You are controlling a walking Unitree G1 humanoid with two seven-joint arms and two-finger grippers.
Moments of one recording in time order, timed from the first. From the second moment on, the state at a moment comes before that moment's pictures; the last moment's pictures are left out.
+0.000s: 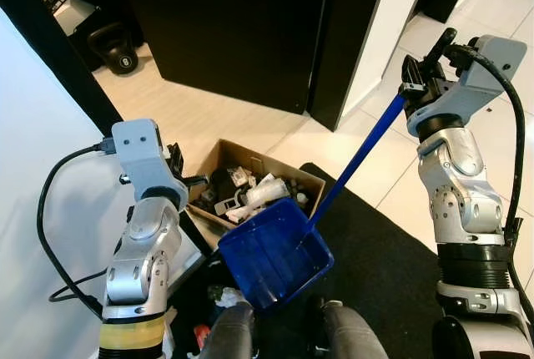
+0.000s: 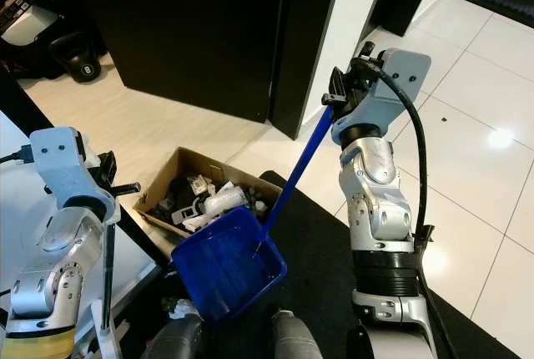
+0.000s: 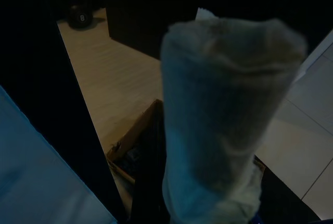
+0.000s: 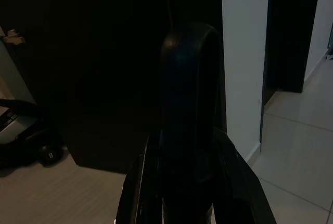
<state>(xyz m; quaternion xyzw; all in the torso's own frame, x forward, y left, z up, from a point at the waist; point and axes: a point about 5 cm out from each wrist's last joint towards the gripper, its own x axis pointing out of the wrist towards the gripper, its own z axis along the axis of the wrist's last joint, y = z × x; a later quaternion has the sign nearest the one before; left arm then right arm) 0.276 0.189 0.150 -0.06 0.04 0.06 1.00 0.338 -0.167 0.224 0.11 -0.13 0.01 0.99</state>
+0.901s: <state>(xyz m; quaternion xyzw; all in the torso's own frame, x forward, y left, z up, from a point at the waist) 0.277 0.183 0.157 -0.06 0.02 0.05 1.00 0.336 -0.173 0.228 0.12 -0.14 -0.01 0.98</state>
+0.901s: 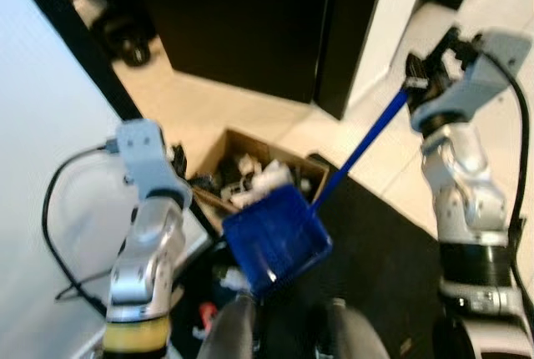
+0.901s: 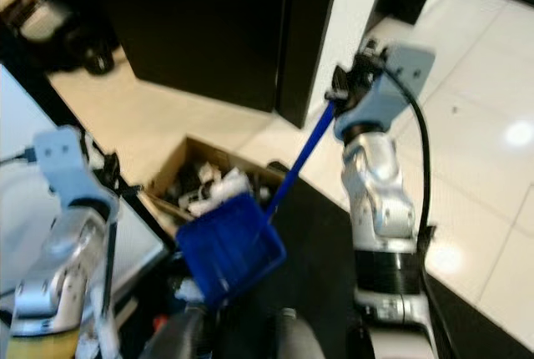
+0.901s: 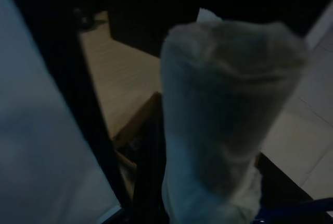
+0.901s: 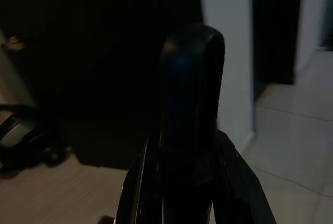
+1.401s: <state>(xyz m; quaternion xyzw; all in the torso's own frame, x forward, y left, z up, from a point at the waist) 0.276 0.186 0.154 -0.06 0.03 0.06 1.00 0.337 -0.164 0.223 0.13 -0.12 0.01 0.98</state>
